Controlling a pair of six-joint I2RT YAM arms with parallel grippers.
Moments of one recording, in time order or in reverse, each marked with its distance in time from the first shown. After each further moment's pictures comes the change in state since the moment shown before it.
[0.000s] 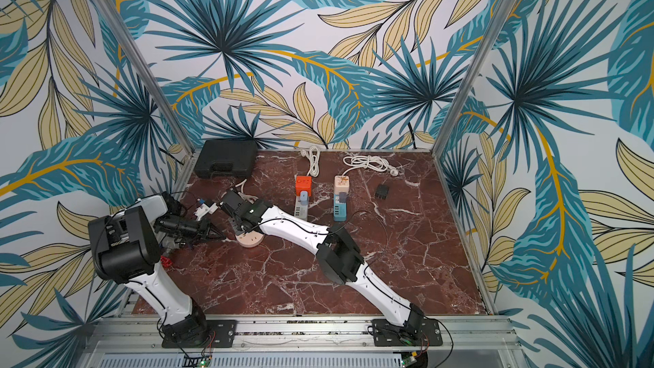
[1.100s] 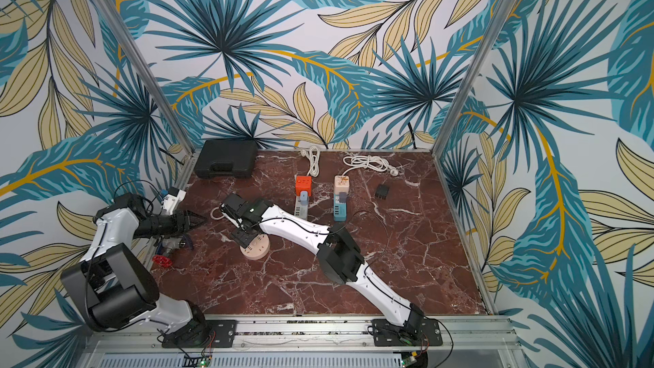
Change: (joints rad) left arm 0.202 -0.361 -0.059 0.158 0.061 -0.169; right arm -0.002 -0.005 0.008 -0.175 -0.176 -0.330
